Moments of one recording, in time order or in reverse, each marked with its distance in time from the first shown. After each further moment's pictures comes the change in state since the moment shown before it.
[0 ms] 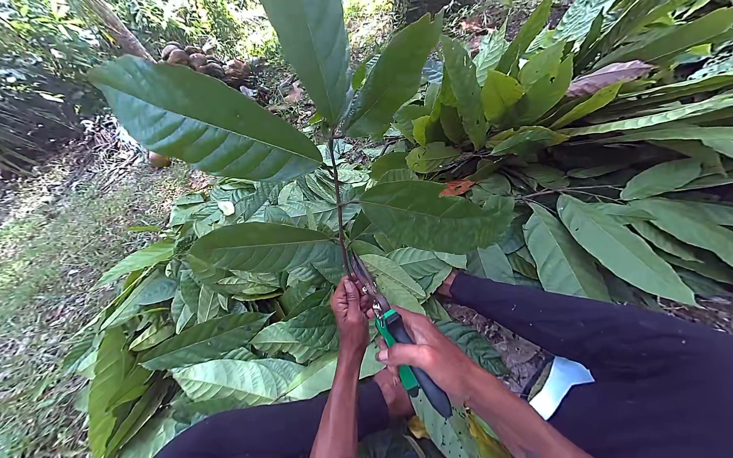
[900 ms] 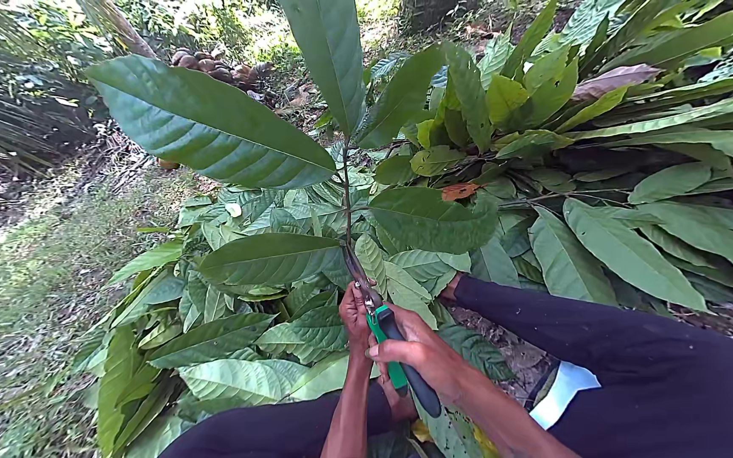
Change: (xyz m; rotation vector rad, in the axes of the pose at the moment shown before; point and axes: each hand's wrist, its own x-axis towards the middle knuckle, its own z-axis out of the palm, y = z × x) left_hand -0.005 -0.024 -0.006 0.009 0.081 0.079; right_hand 0.008 -0.010 0.014 0.025 -0.020 -0.077
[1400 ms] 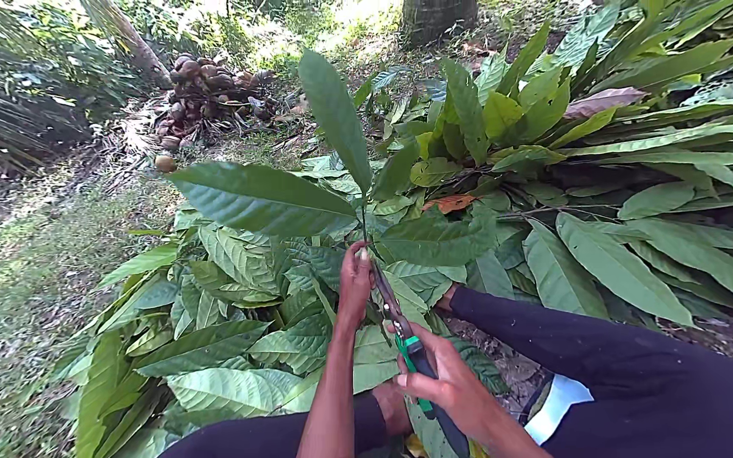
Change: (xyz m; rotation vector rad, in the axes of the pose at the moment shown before) left_hand 0.072 0.019 0.024 0.297 -0.185 -0.314; right_hand -0.031 0.027 -0.019 -0.213 0.183 -0.041
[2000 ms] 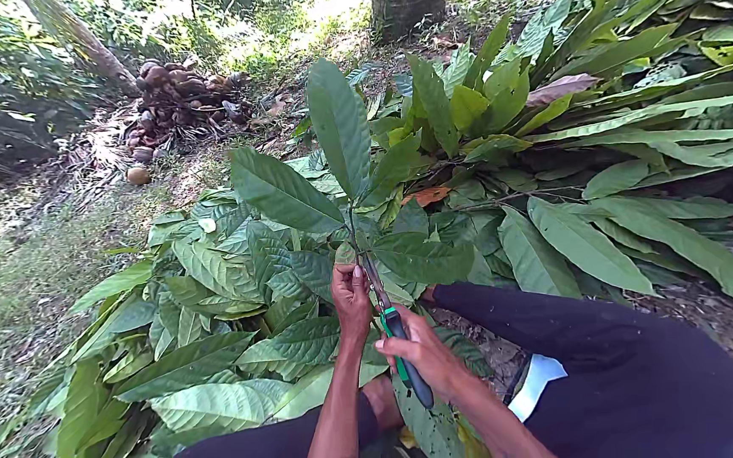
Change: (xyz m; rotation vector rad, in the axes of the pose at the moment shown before) left_hand -0.031 -0.017 0.037 -0.080 0.169 0.288; right_hand 0.022 0.003 -0.012 0.123 0.089 0.135
